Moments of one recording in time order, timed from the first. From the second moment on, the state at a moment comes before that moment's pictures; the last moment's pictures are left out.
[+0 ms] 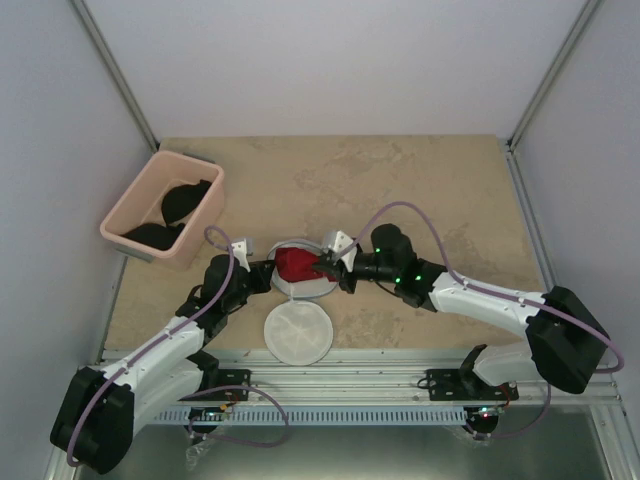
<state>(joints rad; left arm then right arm) -0.44 0.89 0.24 0.17 0.11 -0.63 0.89 1.37 0.74 0.23 -0.38 -0.25</state>
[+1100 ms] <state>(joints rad) -0.45 0.60 0.41 0.16 0.22 -0.22 0.71 1.18 1.14 0.15 -0.34 -0.02</state>
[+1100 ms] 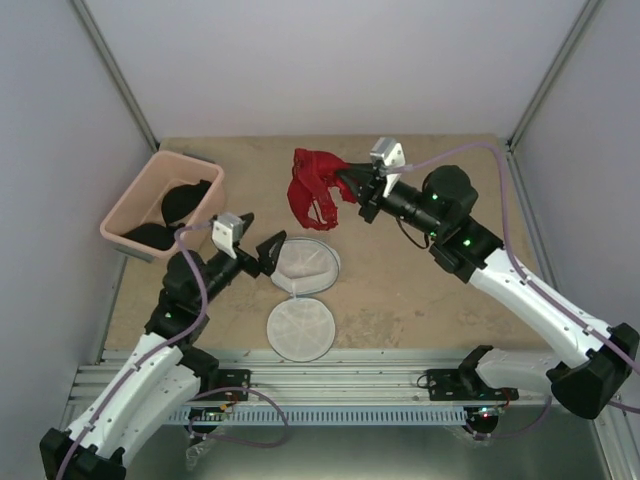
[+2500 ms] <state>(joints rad) -0.42 0.66 0.52 0.02 -0.05 -0.11 0.82 1.29 1.14 0.16 -0.39 -0.05</state>
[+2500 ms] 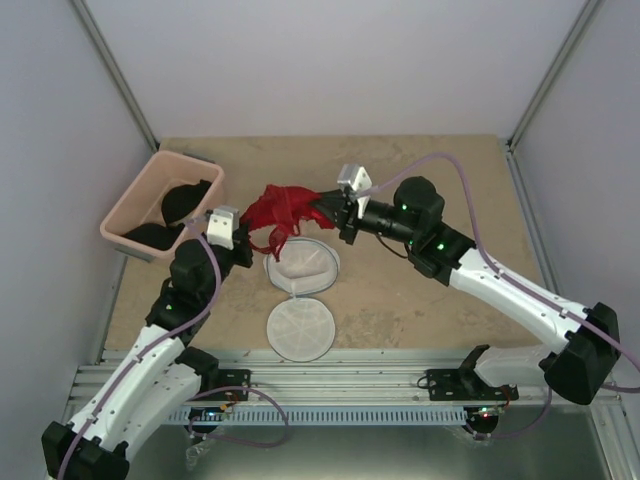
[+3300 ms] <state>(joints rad) -0.41 0.87 0.90 -0.26 -0.43 0.40 0.88 1.54 1.12 0.11 -0.32 -0.04</state>
